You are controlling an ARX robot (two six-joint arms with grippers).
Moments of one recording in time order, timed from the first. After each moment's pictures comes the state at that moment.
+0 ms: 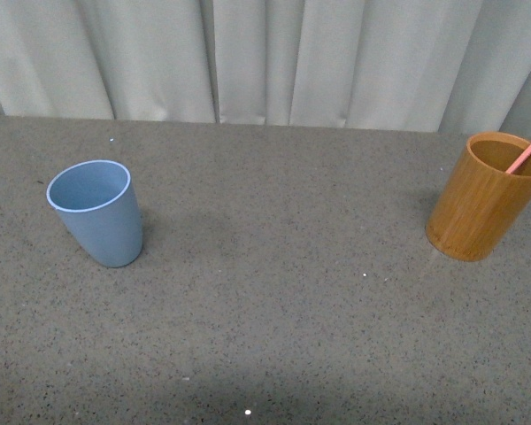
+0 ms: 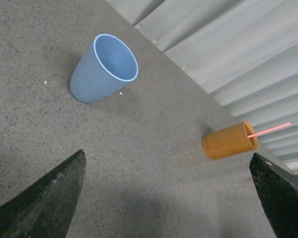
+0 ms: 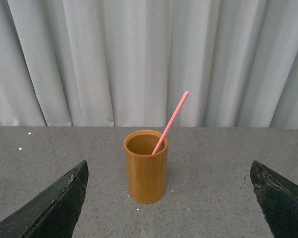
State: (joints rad) left arm 0.10 0.14 0.08 -0.24 0.35 -0.64; right arm 0.00 0.00 0.00 0.00 0.00 0.00
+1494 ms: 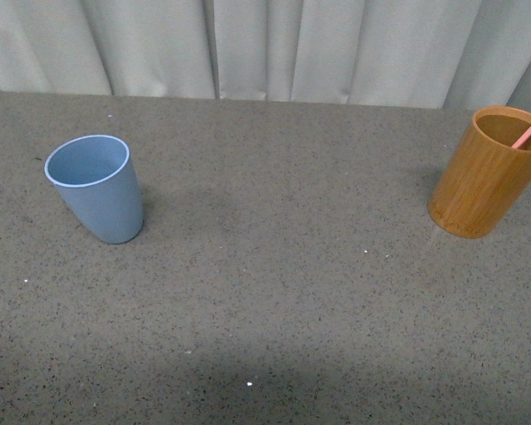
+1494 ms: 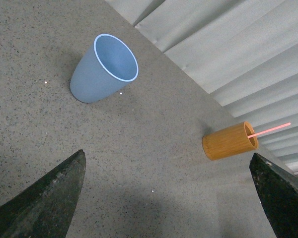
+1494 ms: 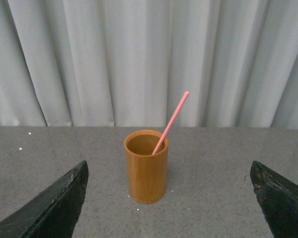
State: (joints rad) left arm 0.10 0.14 0.08 -0.24 0.35 -0.64; right arm 0.00 0.00 0.00 0.00 0.00 0.00
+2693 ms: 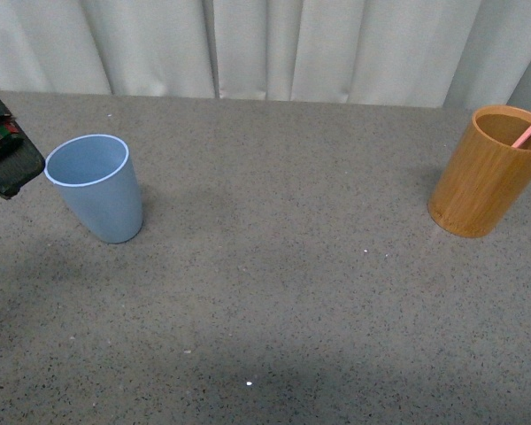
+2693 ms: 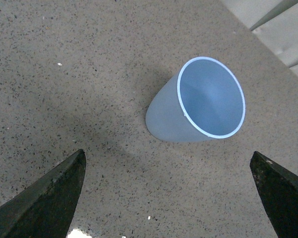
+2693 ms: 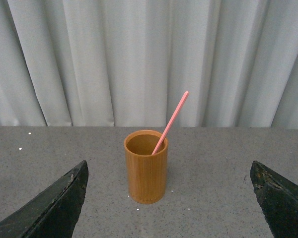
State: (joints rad) left arm -0.23 1.42 0.43 0.35 -0.31 -0.73; right arm 0.00 0.00 0.00 0.00 0.00 0.00
